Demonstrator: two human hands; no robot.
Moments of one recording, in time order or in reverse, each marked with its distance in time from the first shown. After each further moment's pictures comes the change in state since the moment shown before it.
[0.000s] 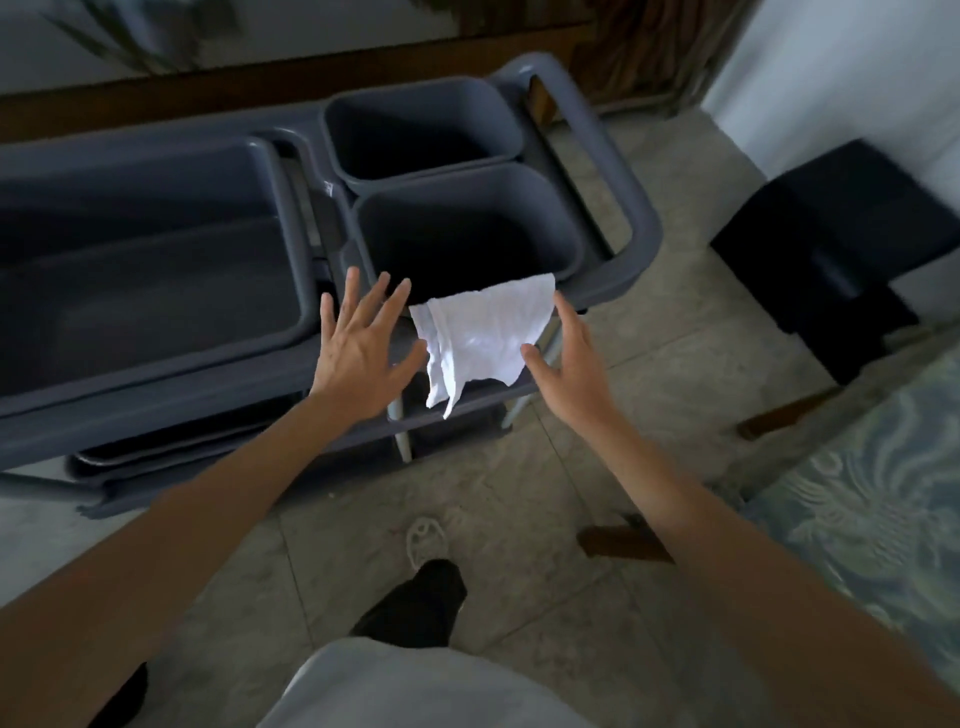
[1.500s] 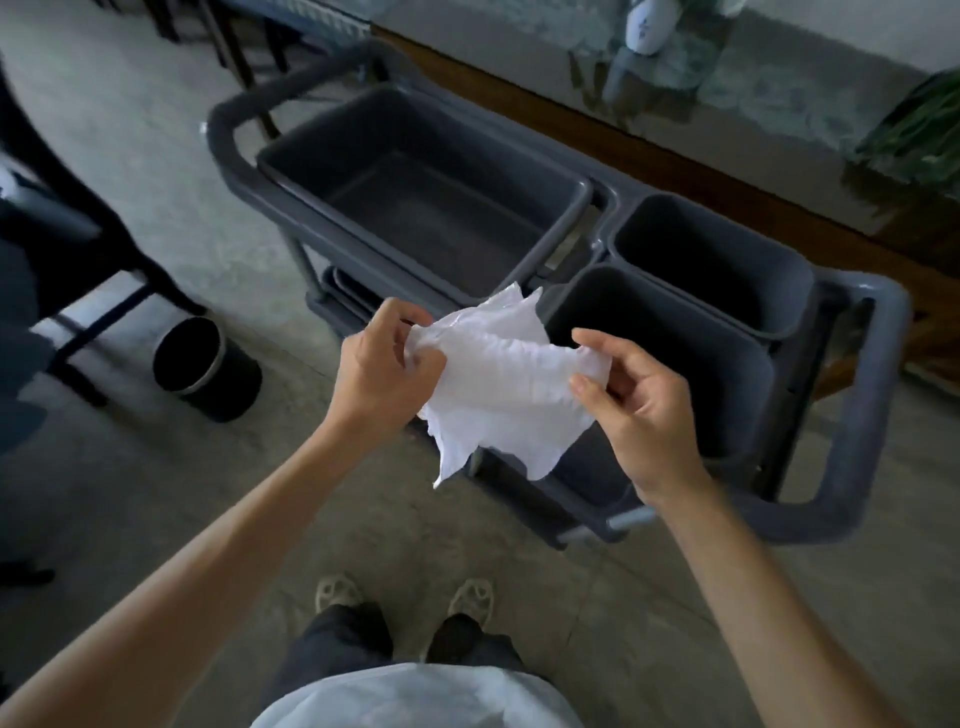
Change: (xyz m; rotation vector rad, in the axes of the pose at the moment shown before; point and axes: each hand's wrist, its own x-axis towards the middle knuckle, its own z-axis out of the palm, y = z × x) left_hand -0.080 0.129 -0.047 -0.488 0.849 -0.963; right_hand 0.076 -0.096 -0.067 0.564 -0.837 -0.545
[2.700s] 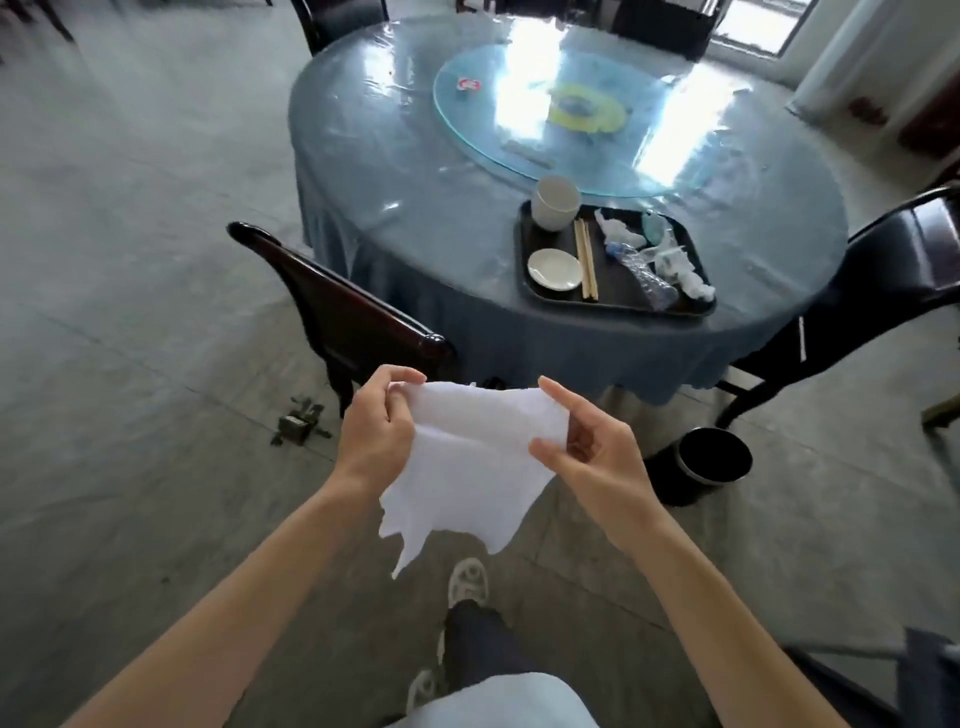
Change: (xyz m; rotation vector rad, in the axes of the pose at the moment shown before) left_hand -0.479 -0.273 -0.501 -0.099 1.347 -0.695; right_hand -0.270 -0.095 0.687 -0.087 -1.537 -0.134
